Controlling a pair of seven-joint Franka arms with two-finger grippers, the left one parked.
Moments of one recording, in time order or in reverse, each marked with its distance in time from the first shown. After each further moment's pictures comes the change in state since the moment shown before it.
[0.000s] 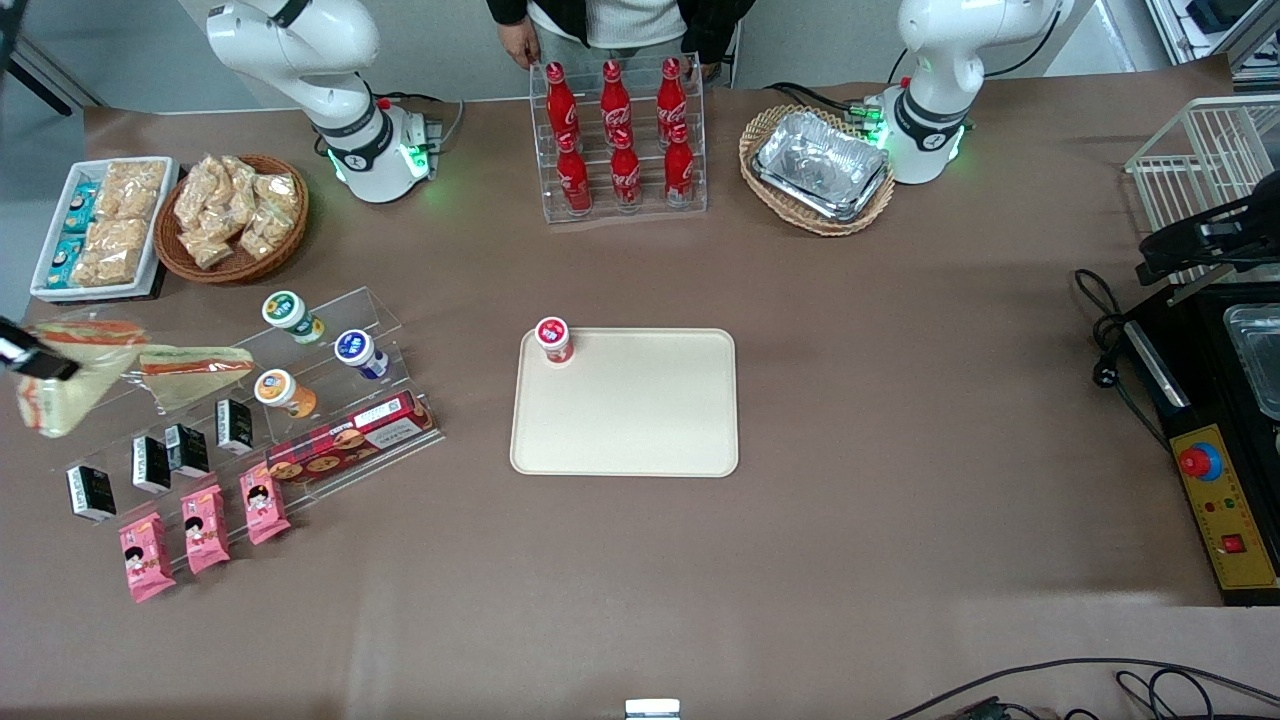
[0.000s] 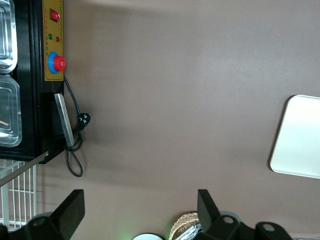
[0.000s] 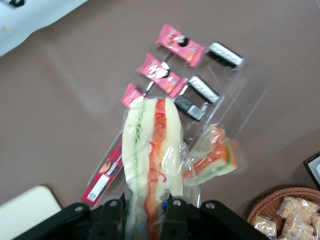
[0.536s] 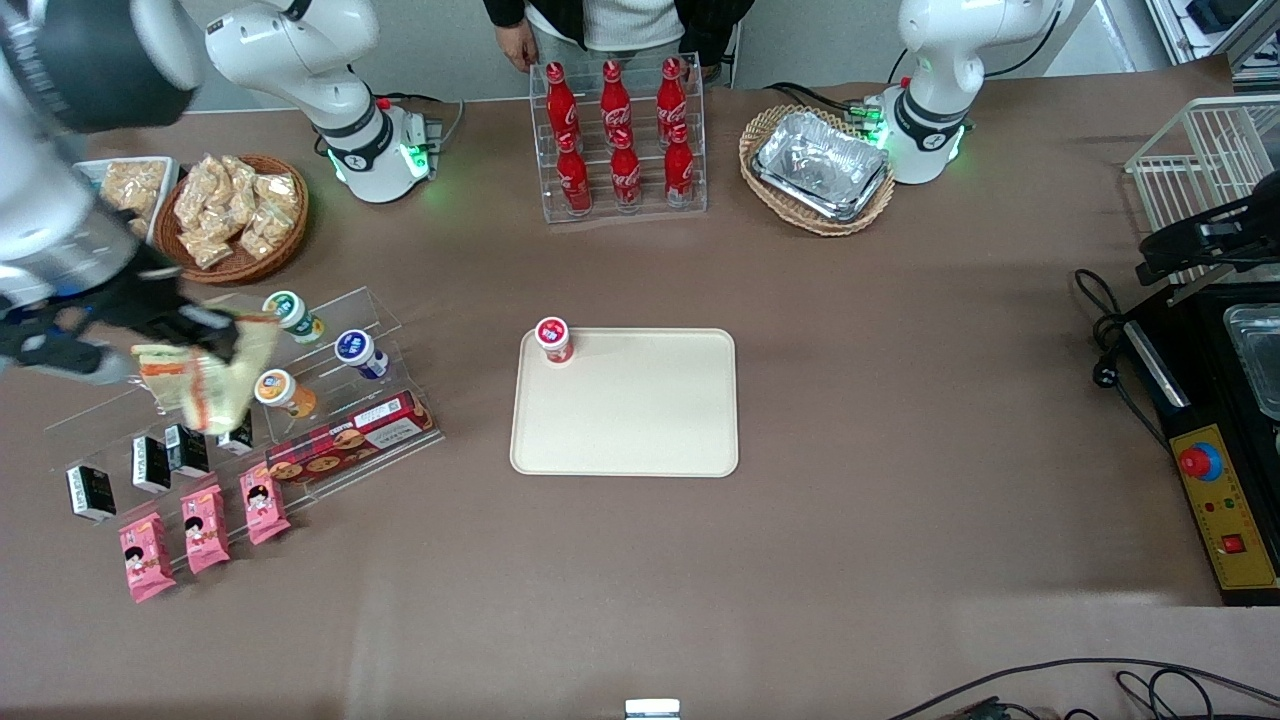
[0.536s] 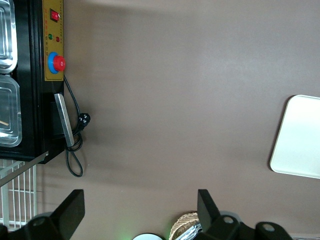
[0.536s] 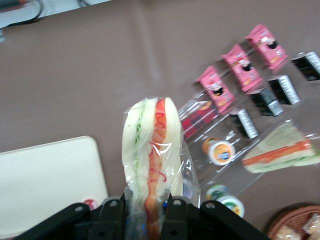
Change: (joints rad) arm 0.341 -0.010 0.011 0.045 -0.032 -0.028 0.060
